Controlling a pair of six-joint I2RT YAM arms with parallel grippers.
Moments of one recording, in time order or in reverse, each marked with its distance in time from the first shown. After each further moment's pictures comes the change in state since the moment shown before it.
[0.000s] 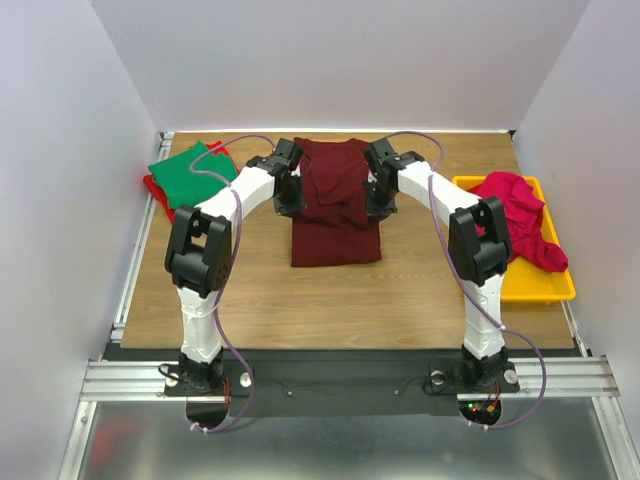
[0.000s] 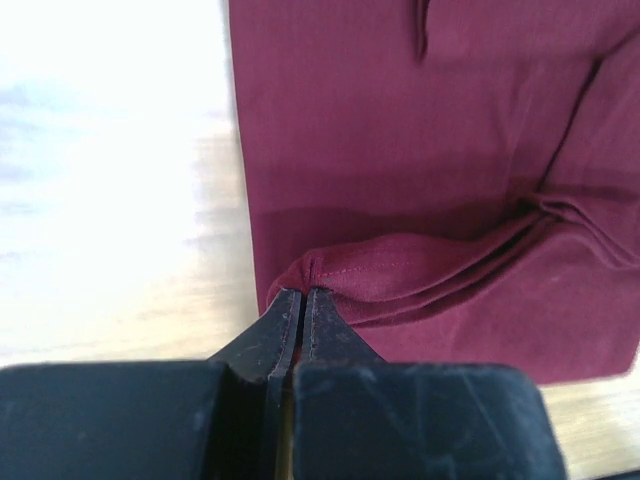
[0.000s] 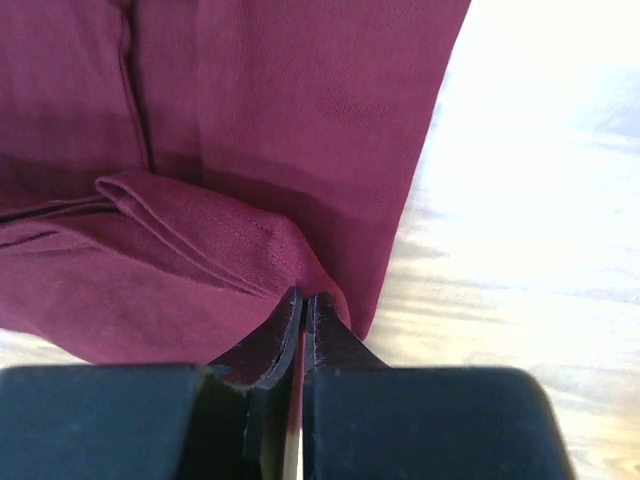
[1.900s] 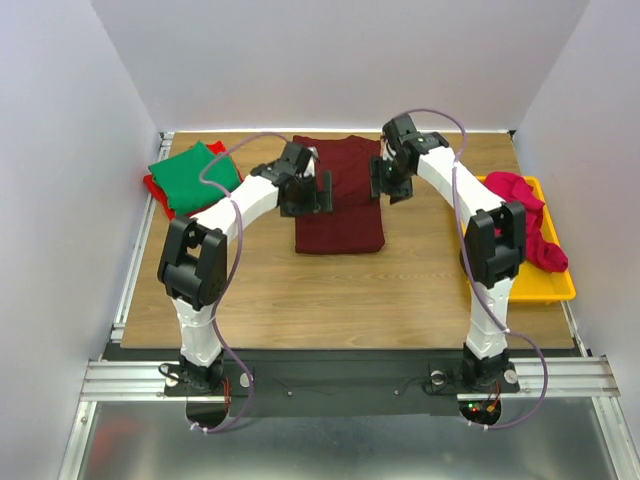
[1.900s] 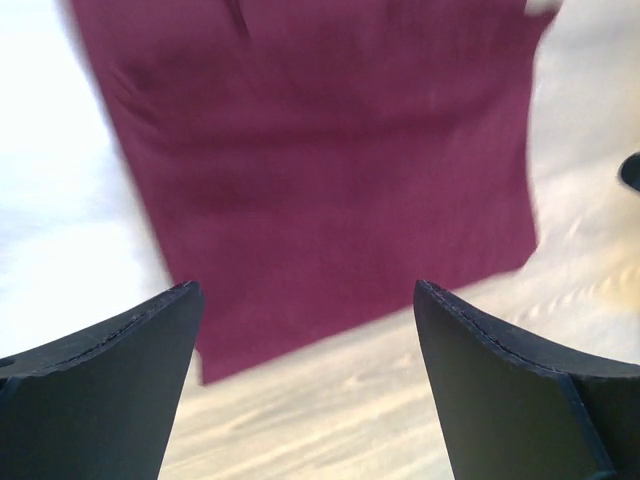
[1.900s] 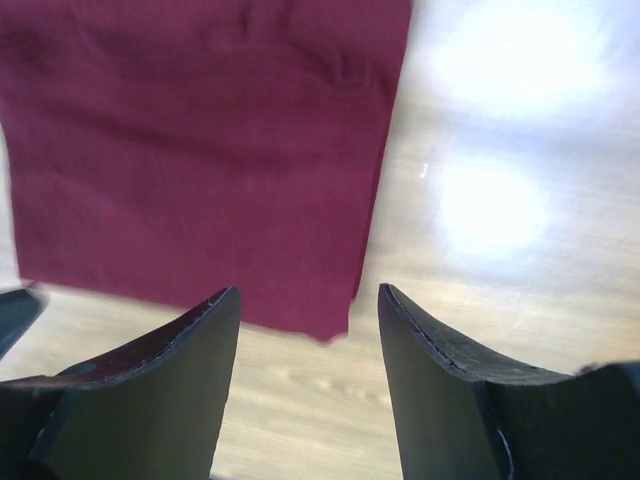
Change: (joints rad) left arm -0.045 -0.084 -0.018 0.137 0.076 0.014; right arm -0.081 -0.023 0.208 -0.096 -0.051 -0.071
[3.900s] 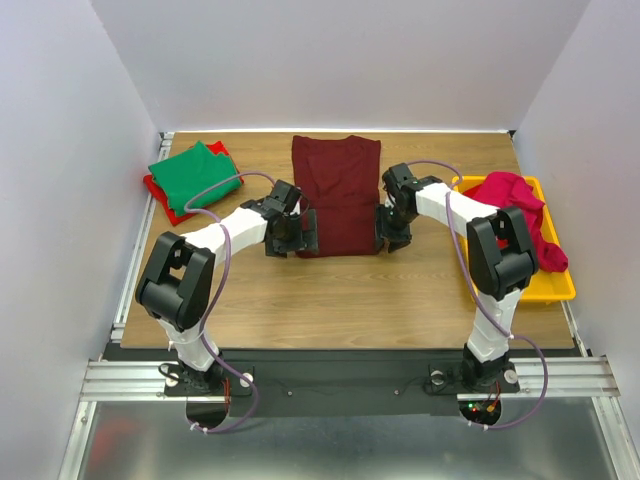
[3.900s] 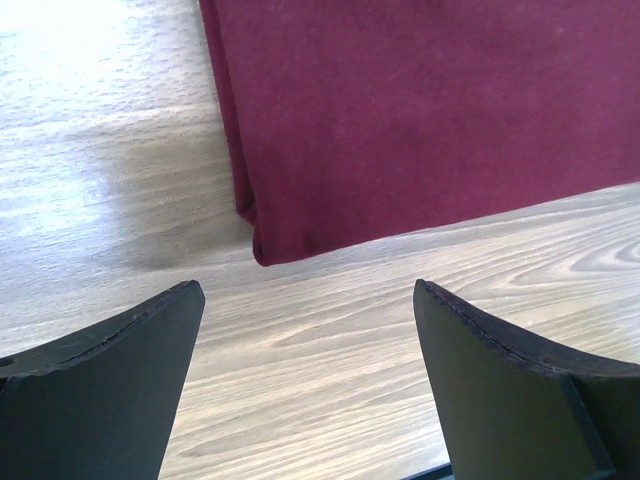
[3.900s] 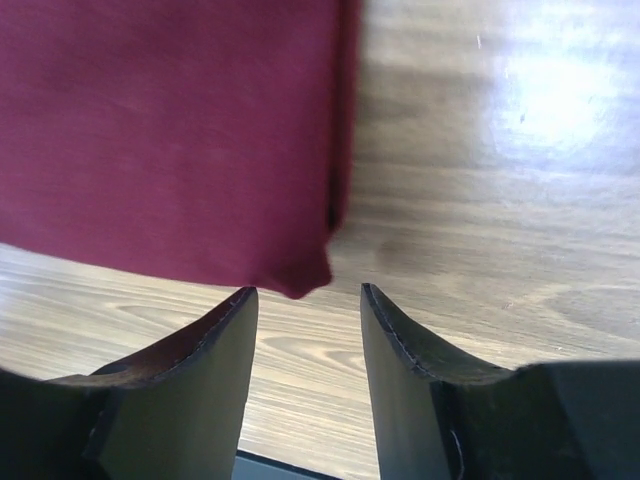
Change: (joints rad) left arm -0.034 -0.186 -0.460 0.101 -0.012 -0.071; right arm 0.028 -0.155 -0.570 0.225 -0.102 0.126
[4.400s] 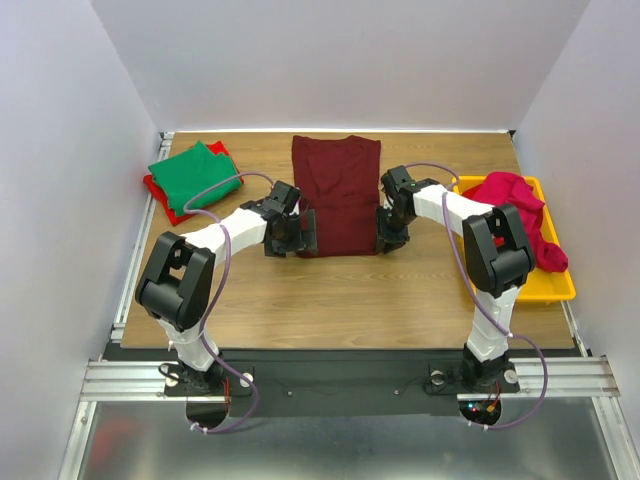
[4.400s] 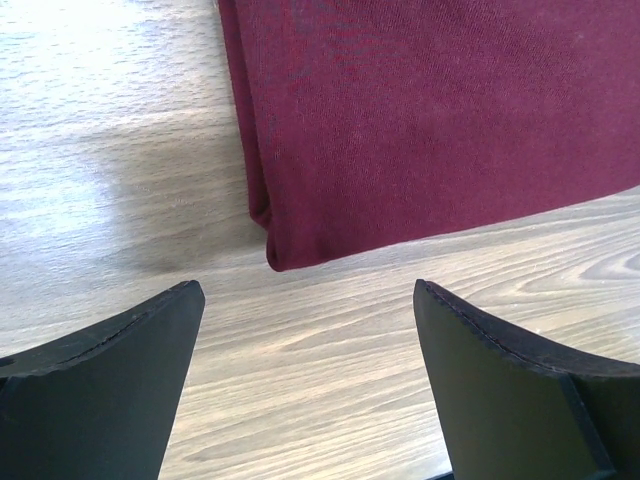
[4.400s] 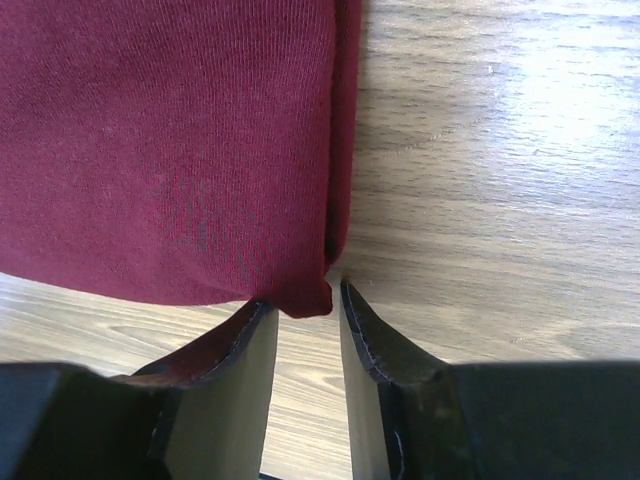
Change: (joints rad) left arm 0.000 0.000 -0.013 0.011 -0.014 -0.003; right arm 0.000 0.031 -0.029 0.046 0.000 0.003
